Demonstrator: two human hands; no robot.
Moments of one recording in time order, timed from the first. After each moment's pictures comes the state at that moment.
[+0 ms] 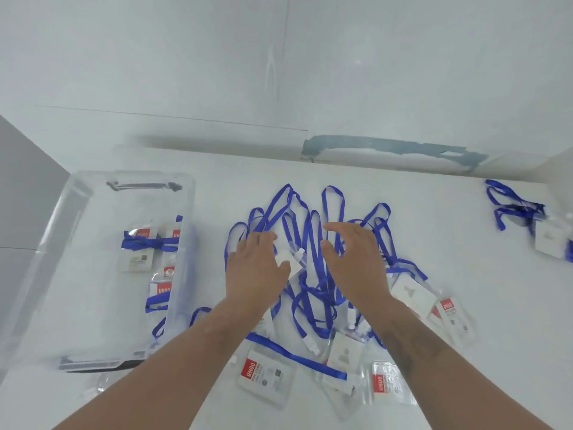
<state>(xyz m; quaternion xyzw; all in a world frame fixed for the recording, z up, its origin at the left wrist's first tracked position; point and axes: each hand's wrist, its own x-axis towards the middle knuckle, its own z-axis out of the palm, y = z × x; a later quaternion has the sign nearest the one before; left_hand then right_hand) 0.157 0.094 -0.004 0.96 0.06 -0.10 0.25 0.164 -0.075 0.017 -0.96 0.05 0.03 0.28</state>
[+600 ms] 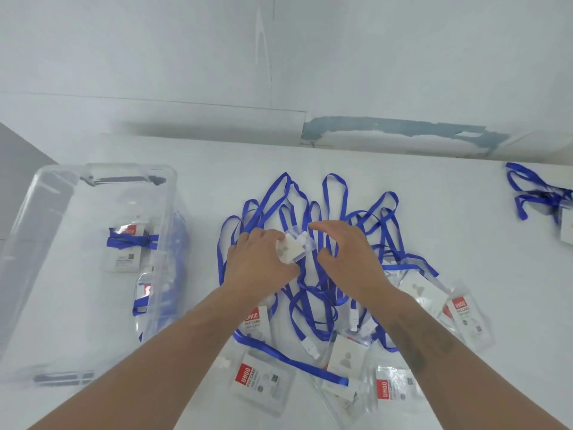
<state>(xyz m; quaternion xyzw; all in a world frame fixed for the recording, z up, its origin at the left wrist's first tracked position) 0.181 0.082 -0.017 0.95 0.04 -0.23 0.23 0.182 -0.091 -0.018 -0.94 -0.01 0.15 0.32</state>
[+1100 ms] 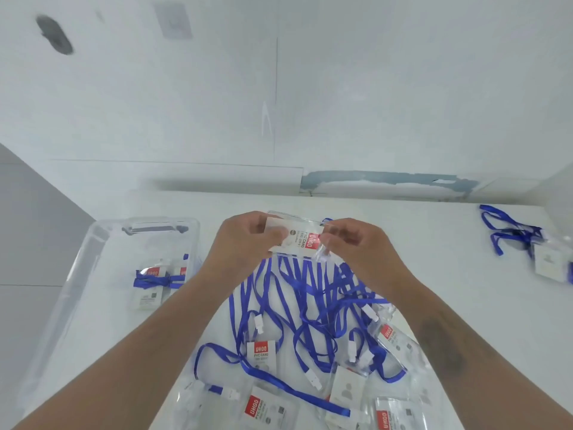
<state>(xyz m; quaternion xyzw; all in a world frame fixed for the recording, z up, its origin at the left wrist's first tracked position) 0.205 0.112 0.111 0.79 0.11 -0.13 0.59 0.205 -0.093 0.098 -0.85 0.02 0.11 0.52</state>
